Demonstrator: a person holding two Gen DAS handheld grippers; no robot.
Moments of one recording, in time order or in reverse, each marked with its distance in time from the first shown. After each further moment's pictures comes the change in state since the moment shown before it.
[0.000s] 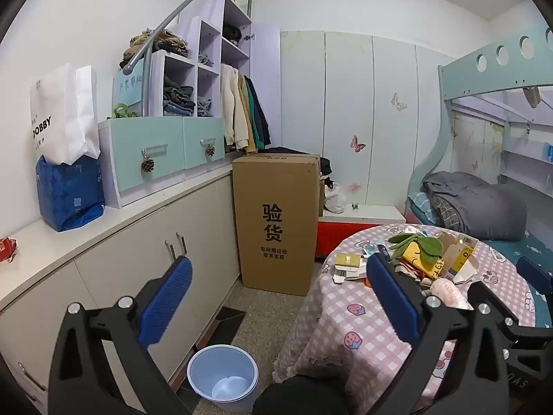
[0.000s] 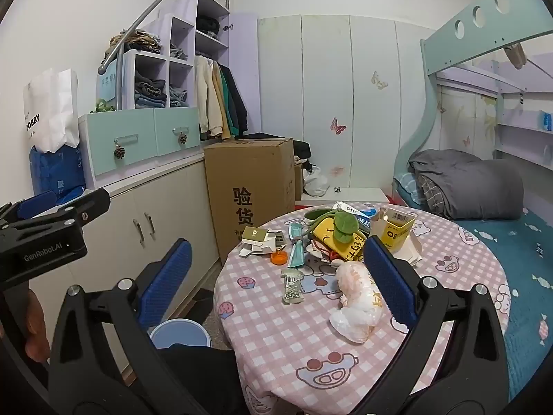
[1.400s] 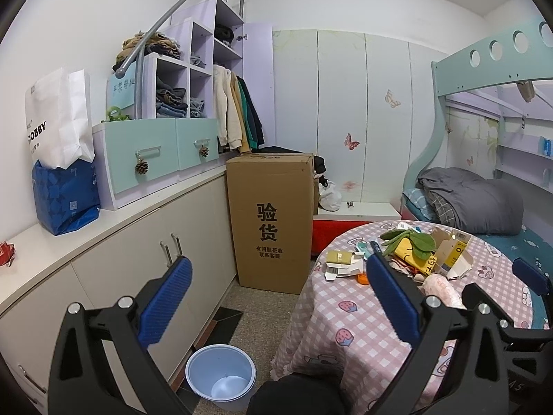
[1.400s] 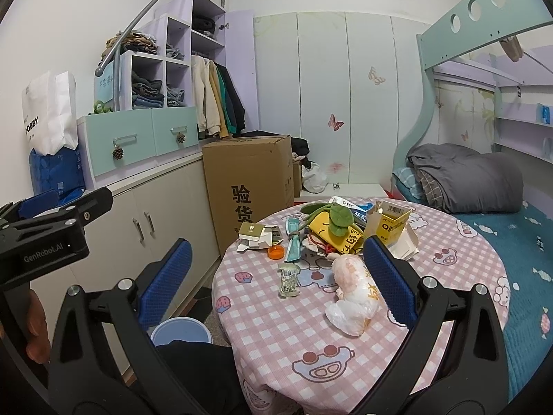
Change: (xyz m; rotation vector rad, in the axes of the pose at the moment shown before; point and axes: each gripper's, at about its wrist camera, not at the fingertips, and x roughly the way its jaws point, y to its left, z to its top) left arm -0.007 -0.016 0.000 0.014 0.000 -0.012; right arm -0.005 -0.008 -0.006 0.017 0.006 -0.004
